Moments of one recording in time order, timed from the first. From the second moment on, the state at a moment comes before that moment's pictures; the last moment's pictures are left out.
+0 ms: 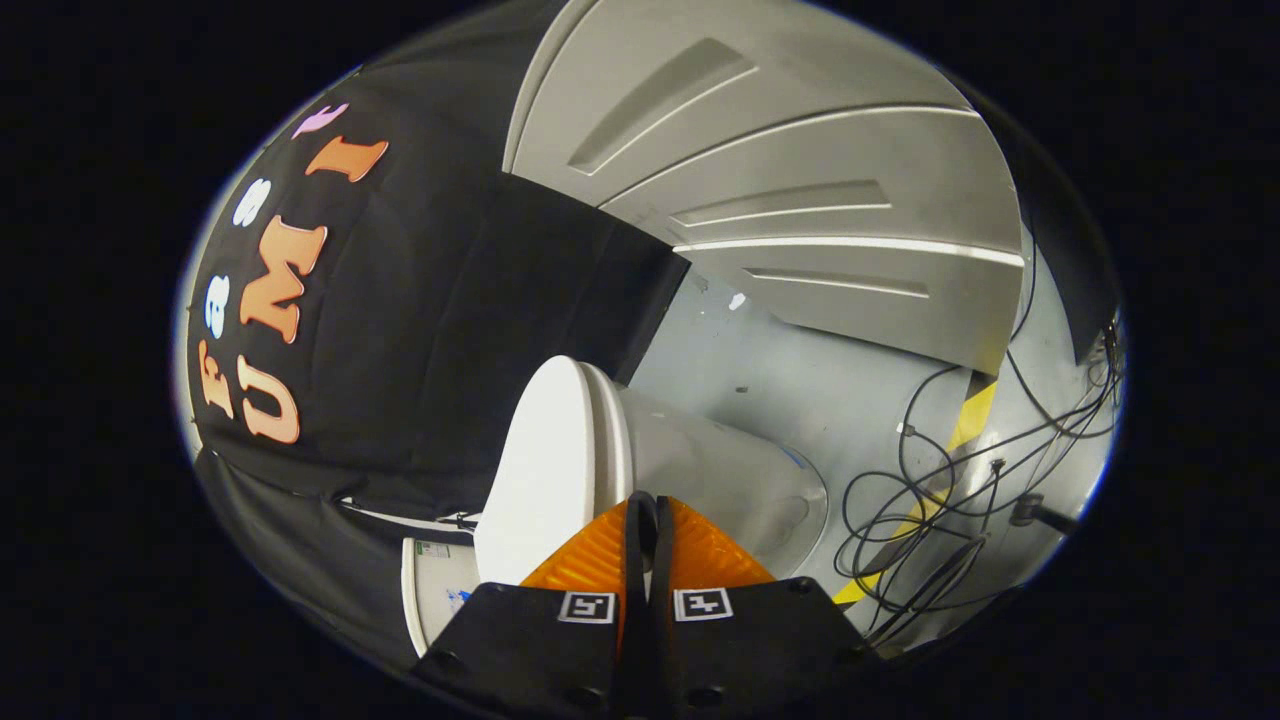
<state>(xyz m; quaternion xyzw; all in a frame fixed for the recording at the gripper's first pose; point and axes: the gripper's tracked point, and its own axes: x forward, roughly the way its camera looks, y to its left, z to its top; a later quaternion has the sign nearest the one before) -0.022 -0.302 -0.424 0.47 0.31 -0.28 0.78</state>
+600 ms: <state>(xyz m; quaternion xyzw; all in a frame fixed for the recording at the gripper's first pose) -0.006 -0.298 -0.395 0.37 0.32 -0.27 0.83</state>
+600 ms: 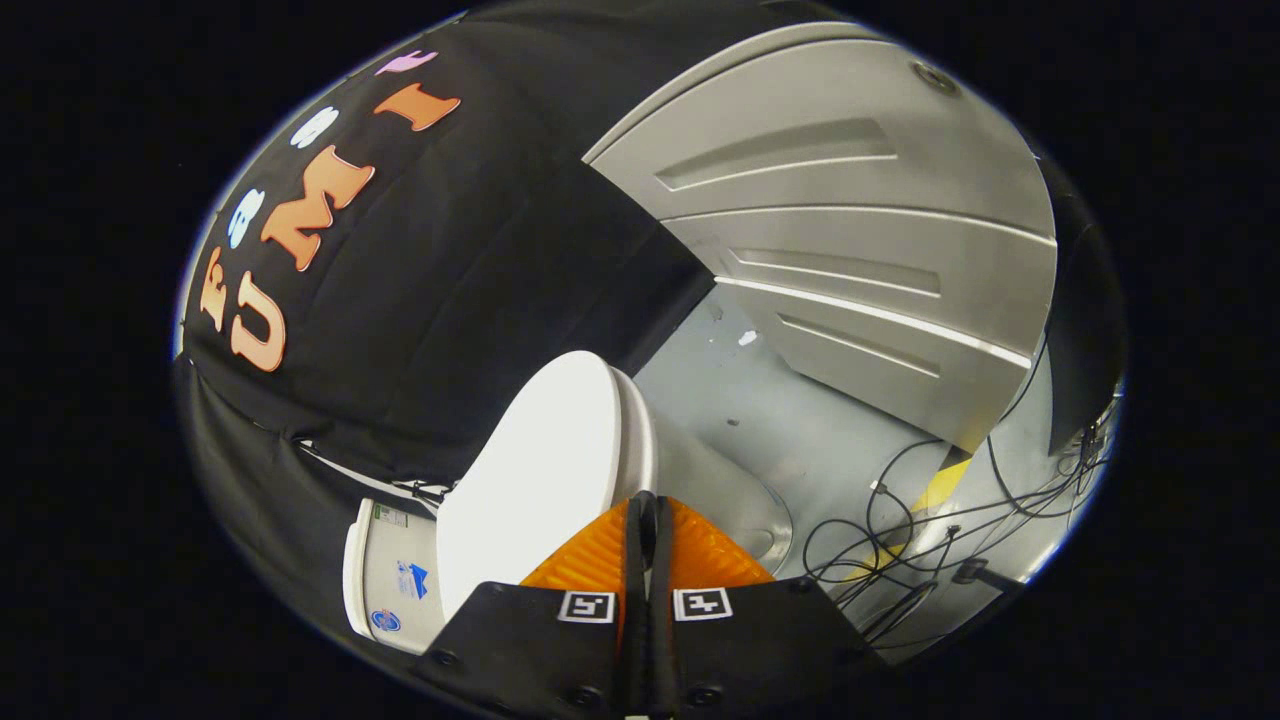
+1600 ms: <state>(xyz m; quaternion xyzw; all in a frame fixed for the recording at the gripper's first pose) 0.040 -0.221 -0.242 0.31 0.21 -0.28 0.89</state>
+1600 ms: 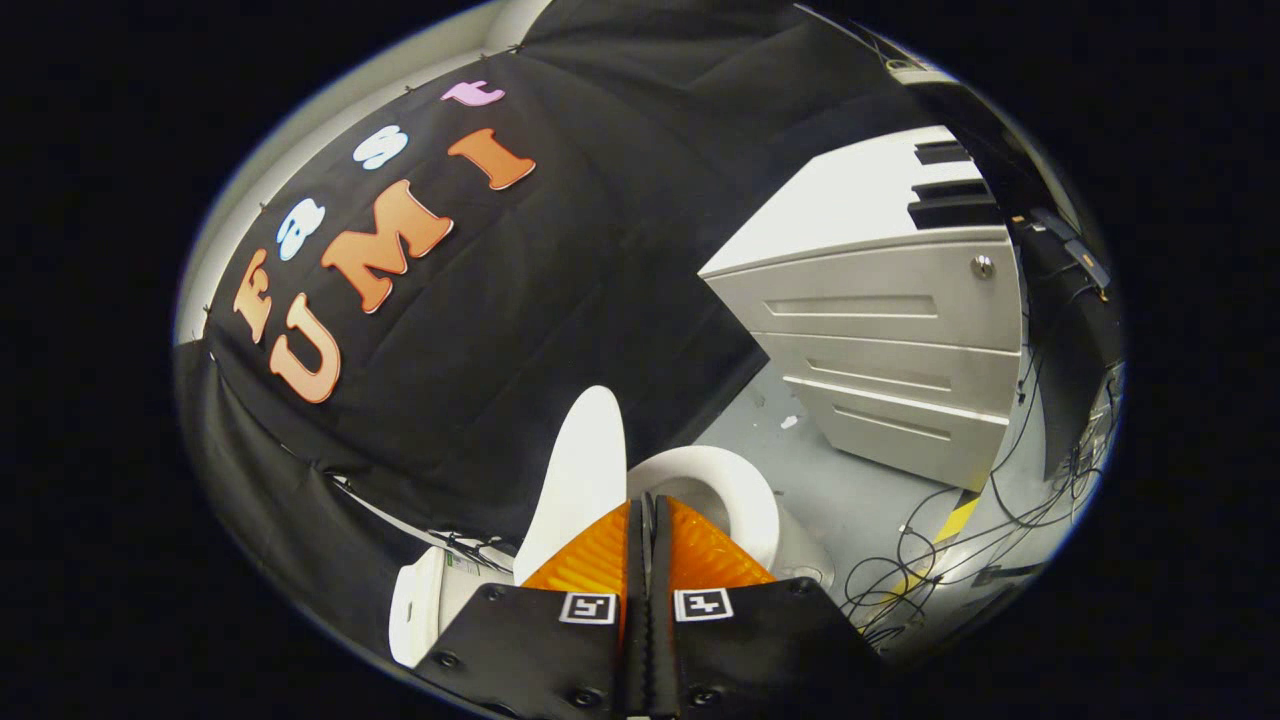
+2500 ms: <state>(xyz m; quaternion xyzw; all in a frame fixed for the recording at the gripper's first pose) 0.073 -0.125 -0.195 0.23 0.23 -0.25 0.91</state>
